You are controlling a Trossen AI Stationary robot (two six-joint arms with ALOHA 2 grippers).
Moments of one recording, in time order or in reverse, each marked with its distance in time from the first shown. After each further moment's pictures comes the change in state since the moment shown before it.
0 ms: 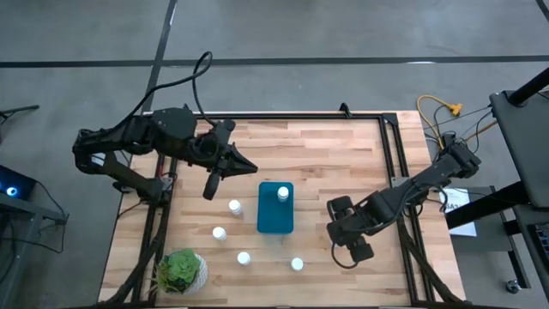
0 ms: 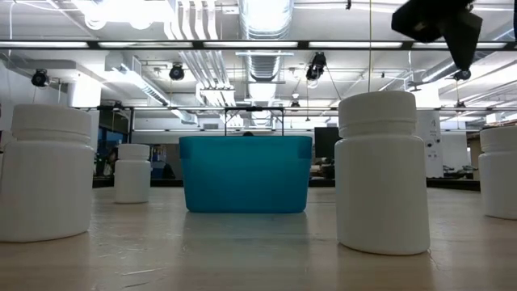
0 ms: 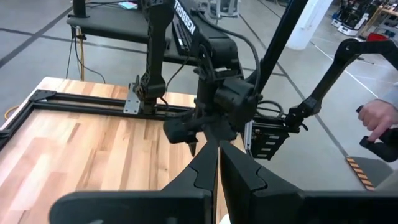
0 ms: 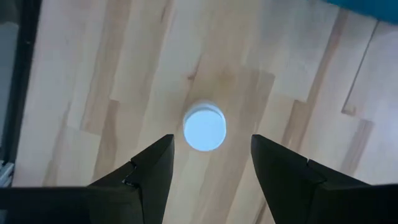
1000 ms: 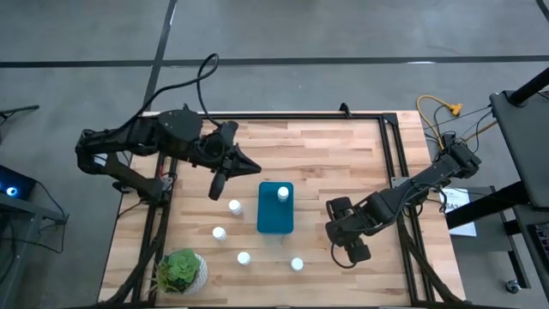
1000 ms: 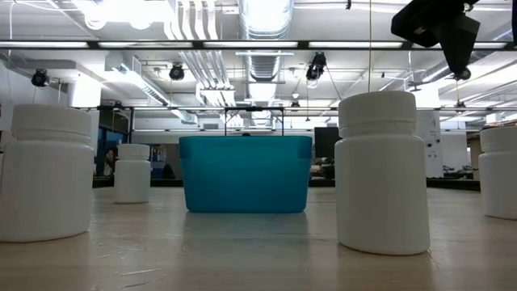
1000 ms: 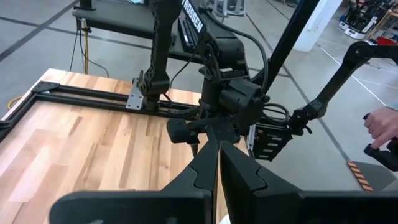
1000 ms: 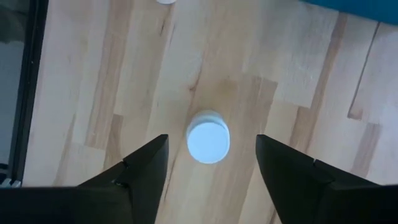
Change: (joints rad) left arm 0.000 0.019 0.000 0.004 -0.018 -0.033; right arm -0.002 0.000 -0.016 0.051 0.003 0.048
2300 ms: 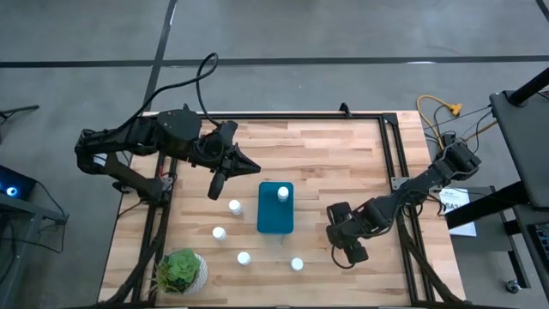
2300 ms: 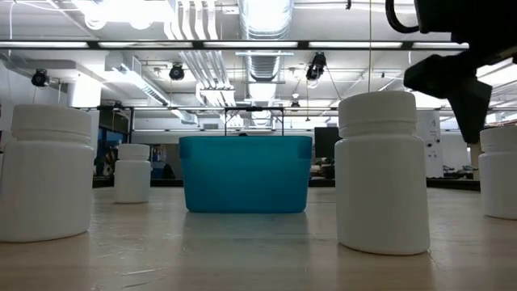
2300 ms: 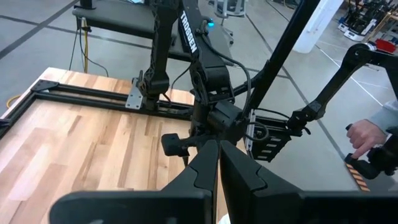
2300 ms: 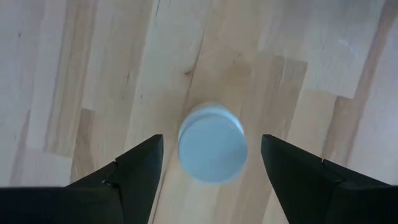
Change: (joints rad) left arm 0.000 -0.002 0.000 -0.001 0.001 -0.010; right arm 0.014 0.002 -0.258 0.258 -0.004 0.021
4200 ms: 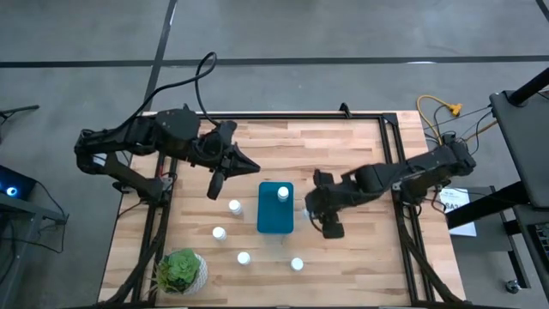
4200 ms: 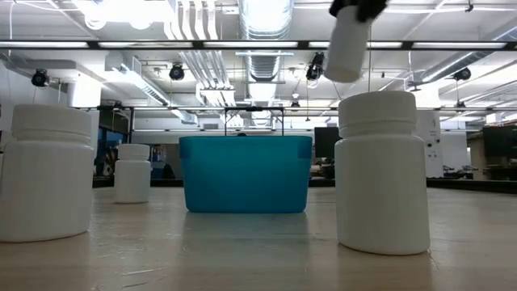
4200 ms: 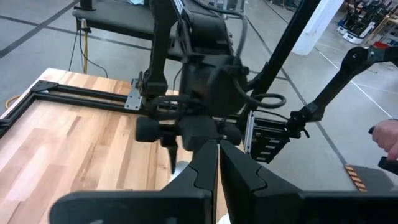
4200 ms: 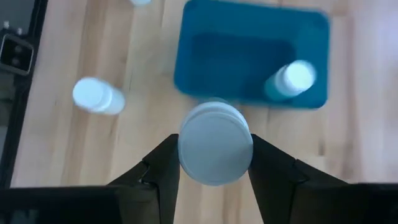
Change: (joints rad) left arm 0.000 -0.007 0.000 0.004 0.000 -0.006; right arm -0.242 0.032 0.467 -0.208 0.057 -0.138
